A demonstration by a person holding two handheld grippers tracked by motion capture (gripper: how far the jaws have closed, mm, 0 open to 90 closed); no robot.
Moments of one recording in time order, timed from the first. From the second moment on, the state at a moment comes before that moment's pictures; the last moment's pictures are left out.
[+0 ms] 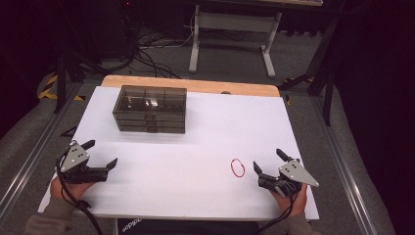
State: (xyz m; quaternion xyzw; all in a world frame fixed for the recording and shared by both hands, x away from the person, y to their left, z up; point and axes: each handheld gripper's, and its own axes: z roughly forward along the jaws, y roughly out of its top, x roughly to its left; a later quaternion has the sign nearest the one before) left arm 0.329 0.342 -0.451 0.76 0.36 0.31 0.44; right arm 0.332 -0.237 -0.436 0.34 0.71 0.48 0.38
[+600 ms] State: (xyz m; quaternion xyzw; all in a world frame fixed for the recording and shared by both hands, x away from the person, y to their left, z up) left arm 0.333 0.319 -0.454 0.77 0.35 0.33 0.42; right arm 0.329 -0.232 -0.437 0.33 0.72 0.48 0.38
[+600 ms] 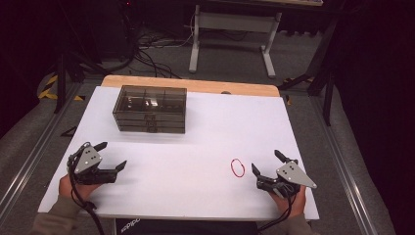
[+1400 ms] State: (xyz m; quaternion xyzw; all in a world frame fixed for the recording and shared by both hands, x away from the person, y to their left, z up) left arm 0.391 0.266 -0.449 0.77 0.30 0.38 0.41; right arm 0.332 -0.225 -0.441 0.32 0.73 0.47 0.37
